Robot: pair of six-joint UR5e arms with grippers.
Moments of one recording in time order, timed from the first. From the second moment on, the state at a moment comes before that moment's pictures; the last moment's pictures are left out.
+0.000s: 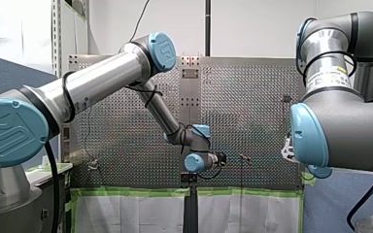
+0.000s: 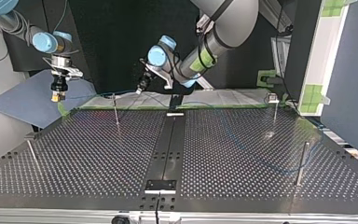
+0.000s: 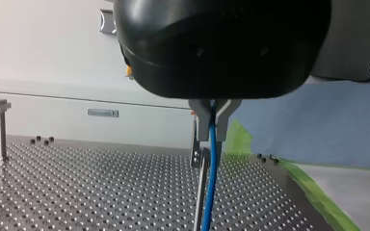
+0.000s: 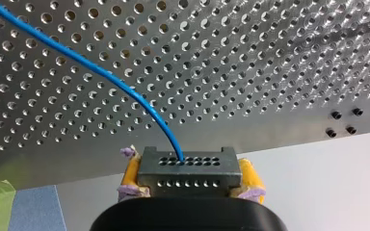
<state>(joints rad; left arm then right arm) -0.71 -2.59 -1.37 -2.42 -1.65 -1.58 1.48 -0.71 1.79 -1.26 1.28 1.73</state>
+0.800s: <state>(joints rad) -0.68 -2.59 -1.37 -2.43 -1.65 -1.62 1.48 -0.71 1.78 -1.26 1.27 1.75</state>
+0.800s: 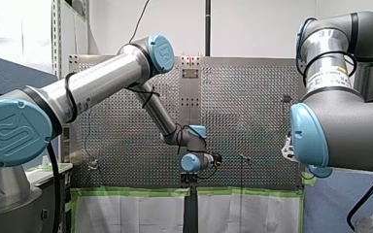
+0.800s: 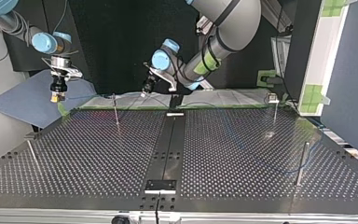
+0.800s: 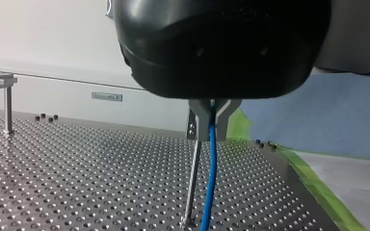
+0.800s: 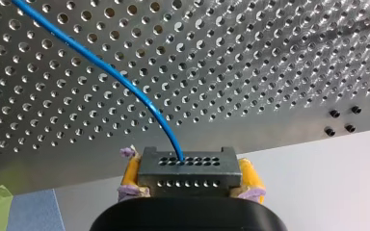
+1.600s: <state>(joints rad) -0.66 -2.66 -1.34 -2.45 -1.62 -1.61 1.48 -0.71 1.78 -1.26 1.28 1.75</state>
